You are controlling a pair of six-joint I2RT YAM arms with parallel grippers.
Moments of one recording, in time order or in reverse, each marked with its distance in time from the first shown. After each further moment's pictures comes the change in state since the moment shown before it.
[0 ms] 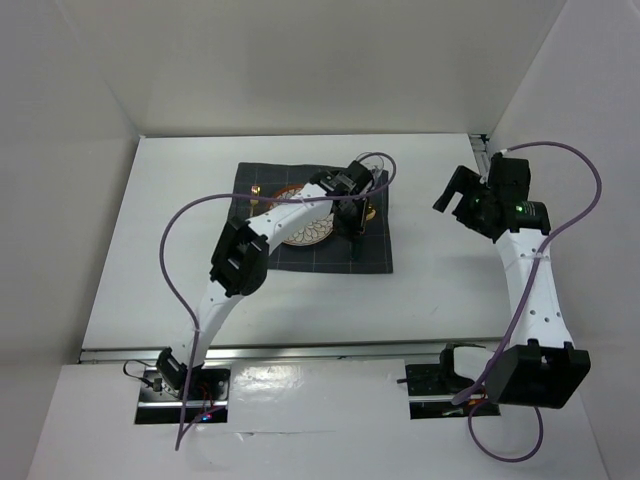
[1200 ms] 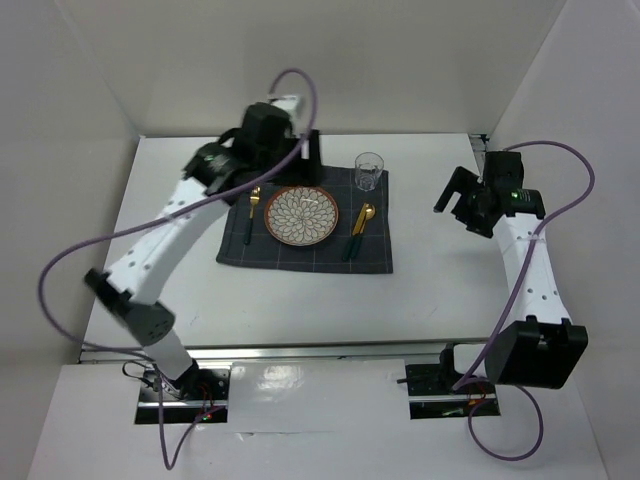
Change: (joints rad) left arm 0.065 -0.666 -0.168 0.006 -0.164 0.116; right arm 0.000 0.096 0.045 -0.061 0.054 0.008
